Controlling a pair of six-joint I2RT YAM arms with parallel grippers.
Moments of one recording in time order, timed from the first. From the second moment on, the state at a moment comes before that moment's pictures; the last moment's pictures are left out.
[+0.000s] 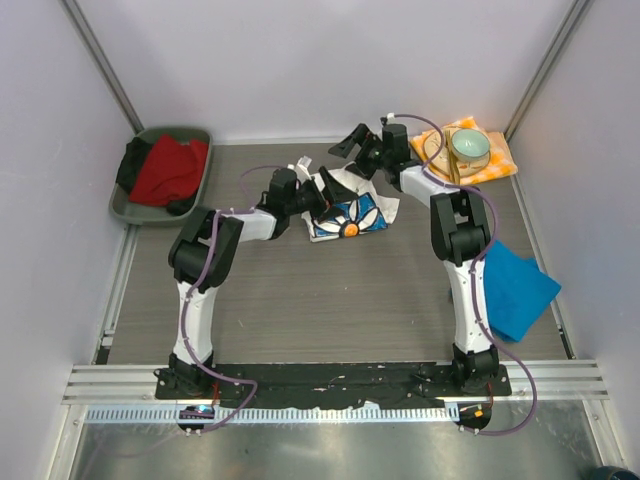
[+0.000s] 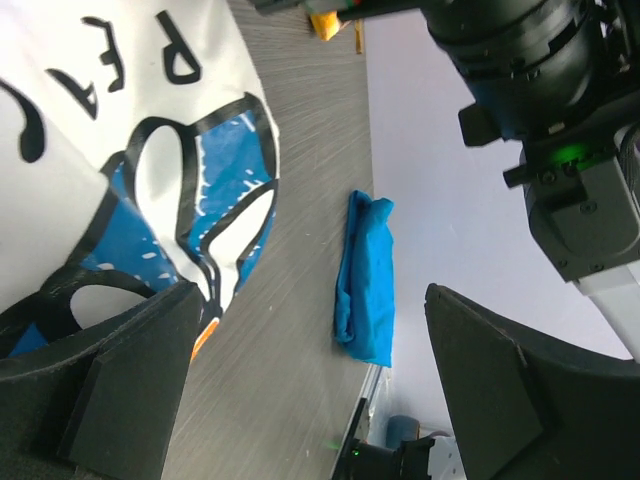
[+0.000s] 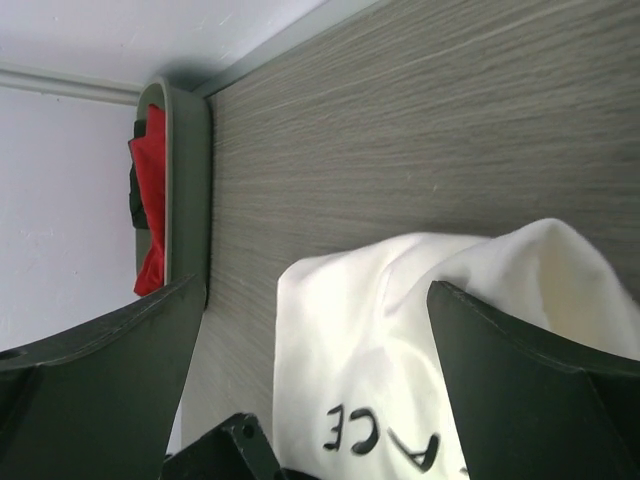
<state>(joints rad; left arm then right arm) -0.46 2.13 1.27 0.58 0.60 -1.14 0.26 2.35 1.82 0.14 -0.44 0.90</state>
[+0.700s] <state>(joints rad) -0.46 2.18 1.15 0.81 0.64 -1.13 0.21 2.57 2.03 0.16 -0.50 0.91</state>
